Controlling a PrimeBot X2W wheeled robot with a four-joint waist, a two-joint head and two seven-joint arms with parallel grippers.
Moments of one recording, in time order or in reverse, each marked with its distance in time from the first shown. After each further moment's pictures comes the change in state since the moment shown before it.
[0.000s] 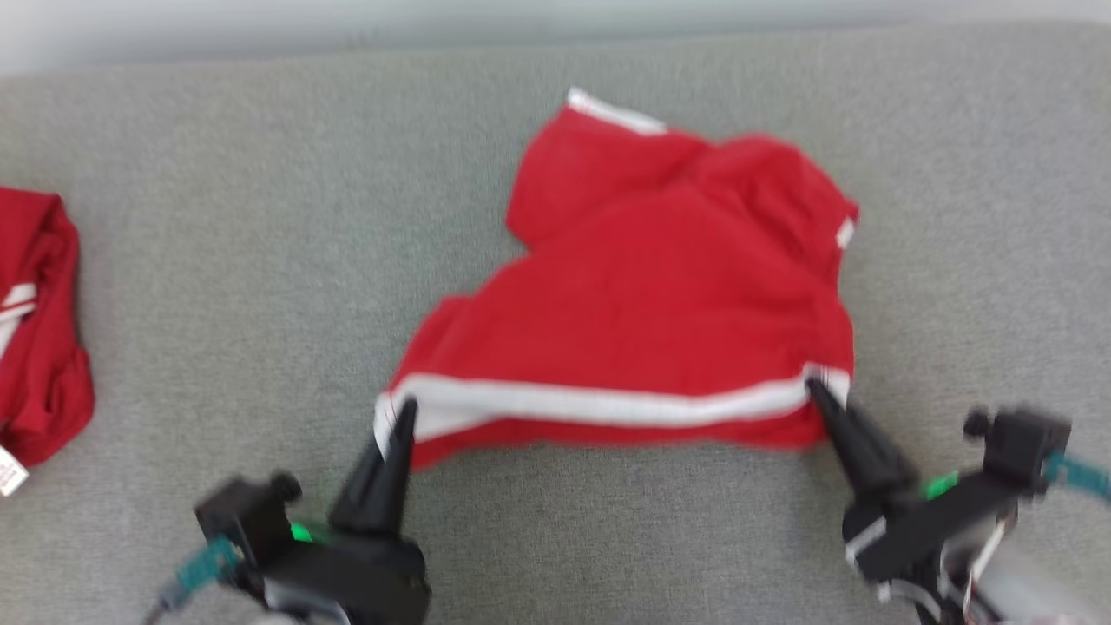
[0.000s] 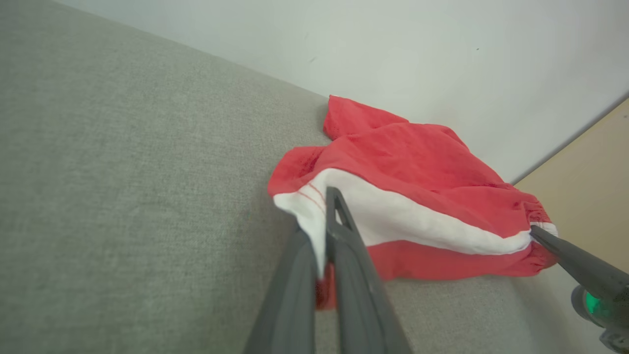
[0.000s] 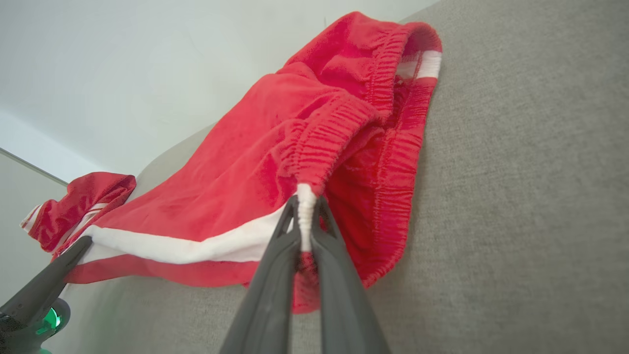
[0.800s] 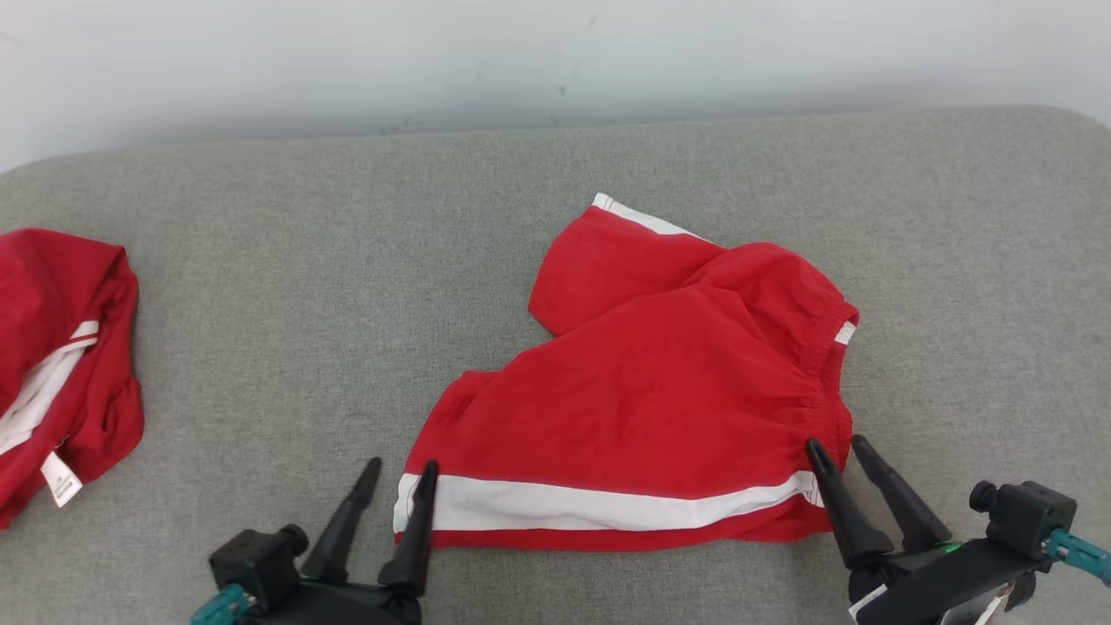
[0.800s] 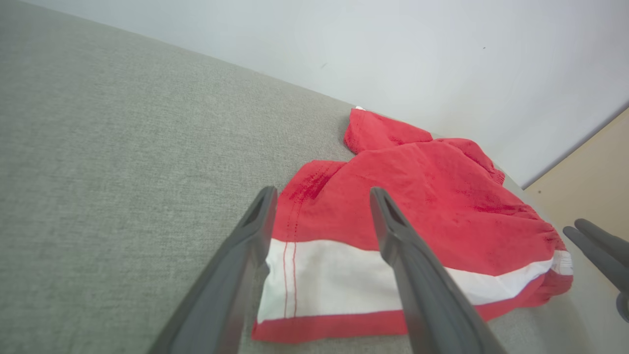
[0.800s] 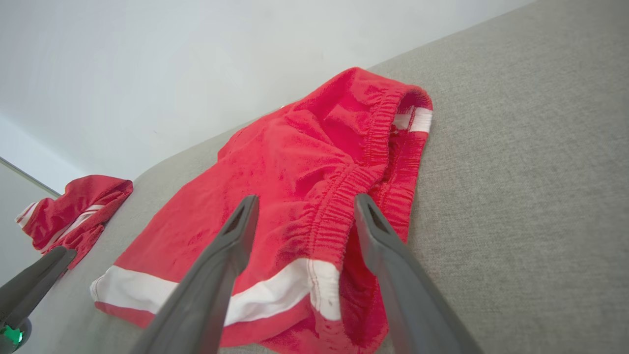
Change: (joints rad) left arm 0.115 -0.060 0.053 0.074 0.076 -0.021 0.000; right arm 0.230 0.108 -0.187 -0.007 -0.203 0.000 0.005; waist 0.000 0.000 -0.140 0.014
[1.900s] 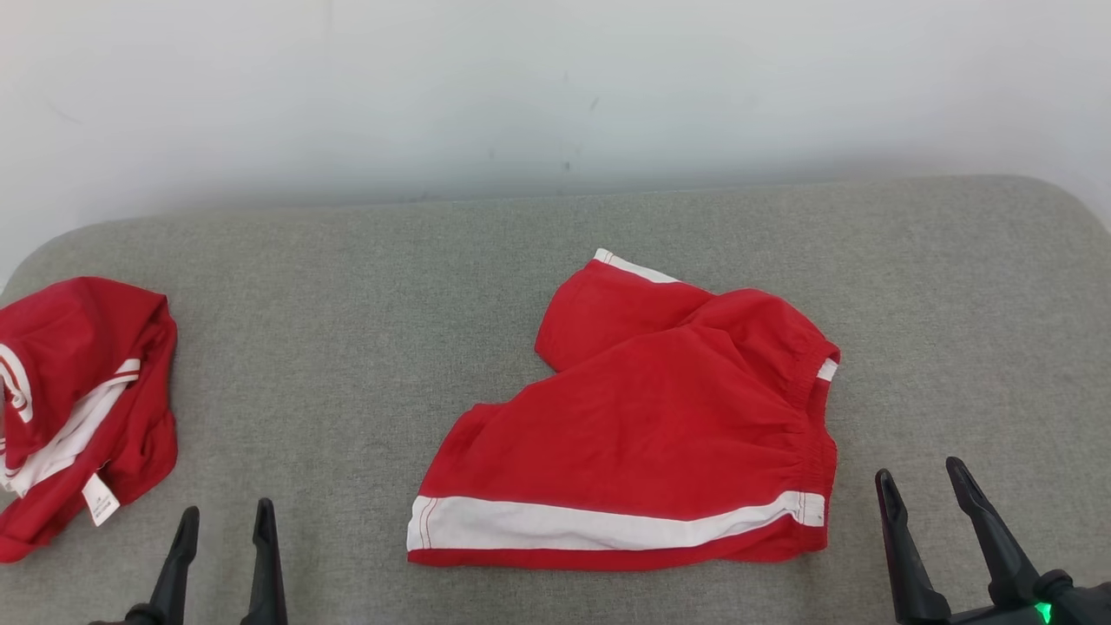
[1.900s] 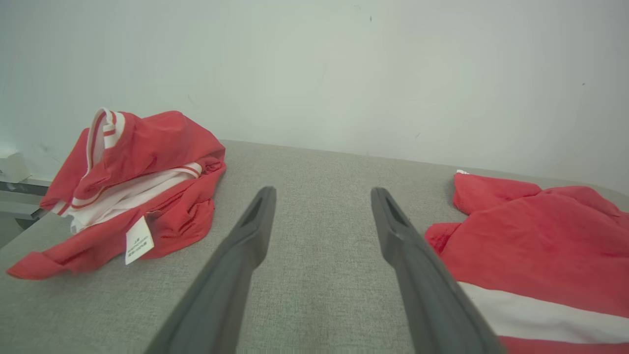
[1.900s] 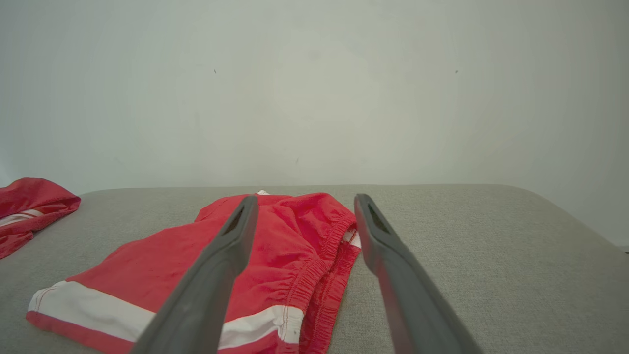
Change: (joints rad) left arm 0.213 -0.047 0.364 -0.221 0.323 0.051 0.000; right arm 0.310 0.215 -0.407 -0.309 -0.641 0.000 -0.006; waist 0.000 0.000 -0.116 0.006
